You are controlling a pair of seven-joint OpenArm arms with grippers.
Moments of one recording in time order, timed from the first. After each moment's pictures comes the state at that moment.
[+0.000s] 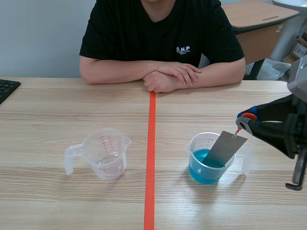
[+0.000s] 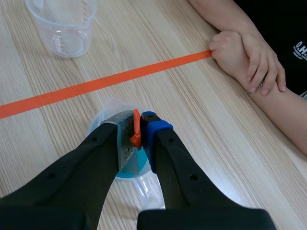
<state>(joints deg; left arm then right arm) 63.6 -21.9 -14.6 106.4 -1.6 -7.5 -12.3 -24.7 42.7 7.1 105.8 5.6 45.4 9.5</state>
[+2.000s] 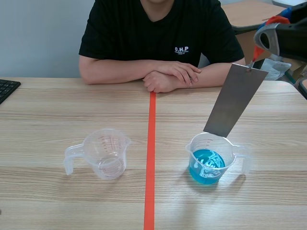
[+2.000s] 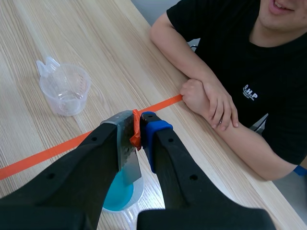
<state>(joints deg) 59.5 -29.0 -11.0 106.3 -1.5 -9.1 -16.1 -24.9 42.7 26.8 131.7 46.9 45.4 -29.8</state>
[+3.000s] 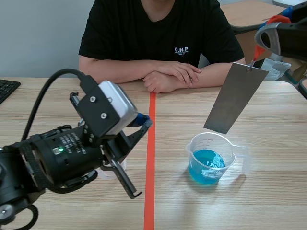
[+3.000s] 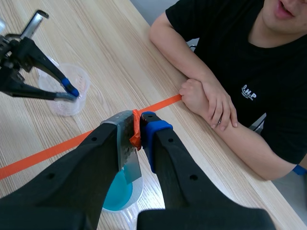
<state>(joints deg) 12.4 -25.9 29.5 103.9 10.1 -12.7 -5.9 -24.9 42.7 26.9 131.7 46.8 45.4 -29.8</state>
